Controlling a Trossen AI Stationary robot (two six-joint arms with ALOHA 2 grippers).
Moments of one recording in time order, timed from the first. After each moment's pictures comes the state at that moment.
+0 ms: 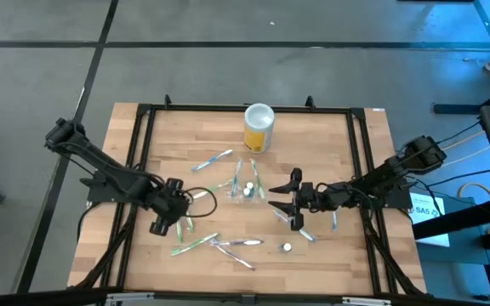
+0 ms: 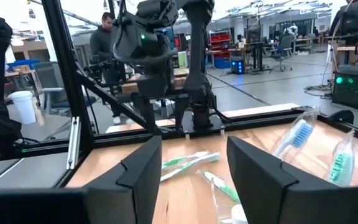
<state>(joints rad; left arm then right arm) -0.51 1.21 0.84 -0.93 -0.11 -0.33 0.42 1.52 0.41 1.19 0.45 0.09</state>
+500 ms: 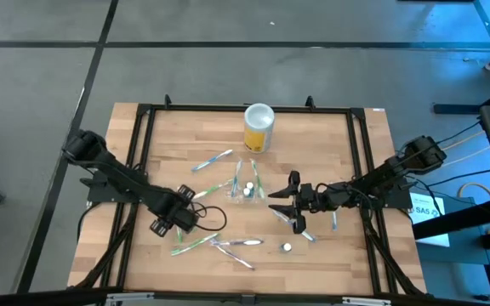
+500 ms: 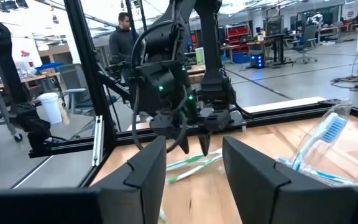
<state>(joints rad) -0.50 1.51 0.84 -0.93 -0.11 0.05 0.42 1.52 0.41 1.19 0.37 0.15</state>
